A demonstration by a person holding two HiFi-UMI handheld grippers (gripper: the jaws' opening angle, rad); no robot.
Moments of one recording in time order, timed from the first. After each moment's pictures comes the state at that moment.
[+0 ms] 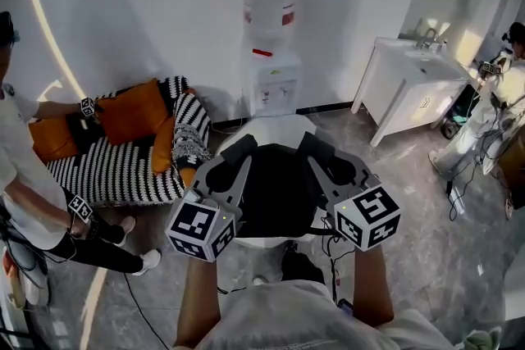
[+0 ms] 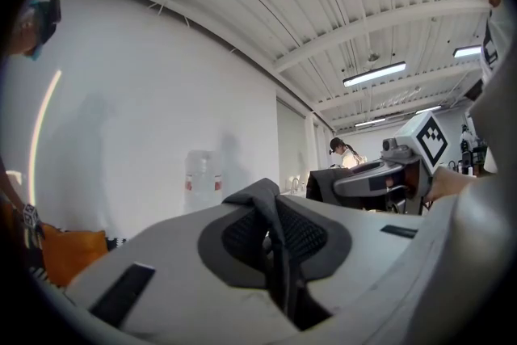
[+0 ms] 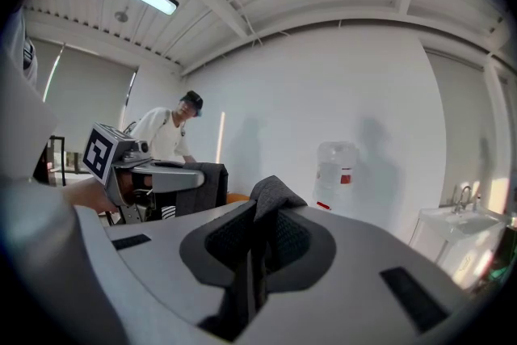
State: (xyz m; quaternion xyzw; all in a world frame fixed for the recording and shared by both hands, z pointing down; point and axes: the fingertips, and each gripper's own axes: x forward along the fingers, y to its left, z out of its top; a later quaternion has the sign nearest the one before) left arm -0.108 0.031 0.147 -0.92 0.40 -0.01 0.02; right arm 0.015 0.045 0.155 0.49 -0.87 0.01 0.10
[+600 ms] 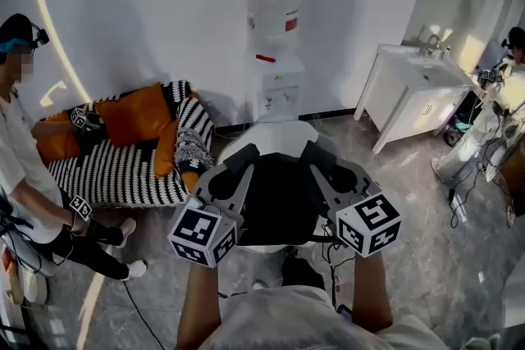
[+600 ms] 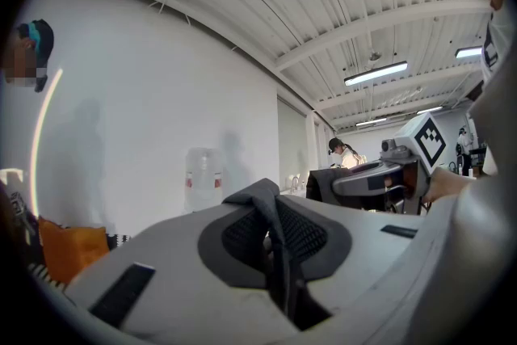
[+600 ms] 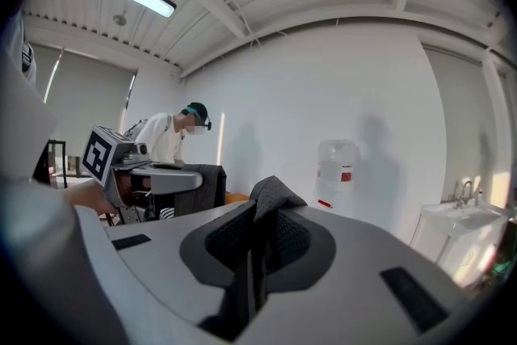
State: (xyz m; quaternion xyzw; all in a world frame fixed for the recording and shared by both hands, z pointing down) left arm -0.107 0.032 0.149 -0.92 0.40 -0.01 0.01; right arm 0.018 0.044 0.157 0.49 -0.87 0.02 0.10
